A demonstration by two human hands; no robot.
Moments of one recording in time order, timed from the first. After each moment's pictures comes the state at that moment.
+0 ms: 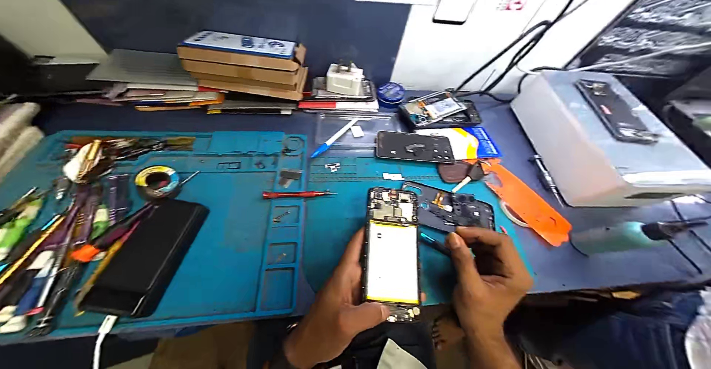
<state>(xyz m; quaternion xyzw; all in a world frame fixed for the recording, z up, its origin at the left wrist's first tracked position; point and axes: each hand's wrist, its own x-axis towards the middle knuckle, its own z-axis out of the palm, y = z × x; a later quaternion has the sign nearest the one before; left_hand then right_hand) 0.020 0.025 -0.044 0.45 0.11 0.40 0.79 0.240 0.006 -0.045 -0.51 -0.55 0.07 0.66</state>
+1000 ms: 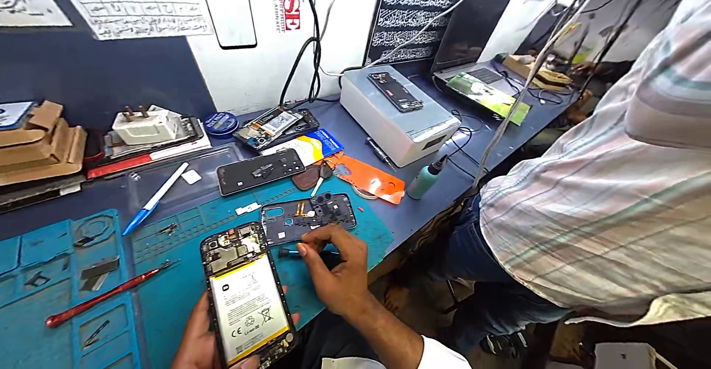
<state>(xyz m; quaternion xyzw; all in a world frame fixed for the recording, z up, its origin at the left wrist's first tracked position) 0.014 0.034 -0.044 0.46 0.10 0.39 0.79 0.229 0.010 -0.048 -0.53 -0.52 0.06 0.66</state>
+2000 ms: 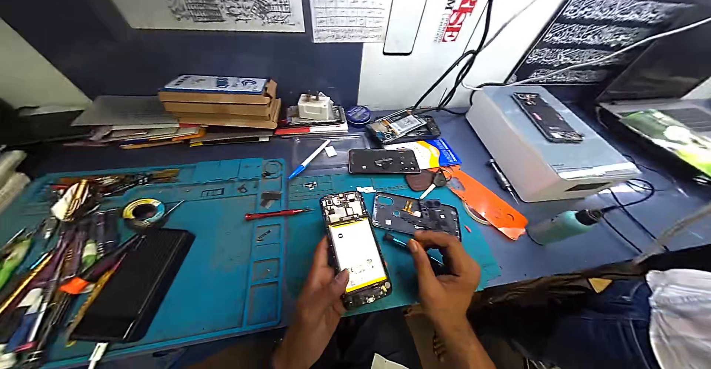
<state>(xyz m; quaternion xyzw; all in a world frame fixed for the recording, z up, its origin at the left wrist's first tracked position) 0.023 0.024 -0.047 0.36 0.12 0.48 0.79 0.234 0.006 -0.050 -0.52 -0.58 0.03 0.63</state>
